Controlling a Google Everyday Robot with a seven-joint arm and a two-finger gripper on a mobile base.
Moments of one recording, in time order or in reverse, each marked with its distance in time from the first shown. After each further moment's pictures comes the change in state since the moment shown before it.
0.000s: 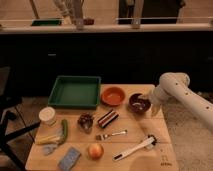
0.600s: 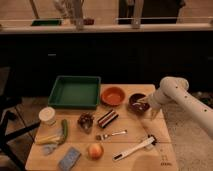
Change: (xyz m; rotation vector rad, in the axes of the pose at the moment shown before) arm -0.001 0.011 0.026 -0.014 -0.060 -0.009
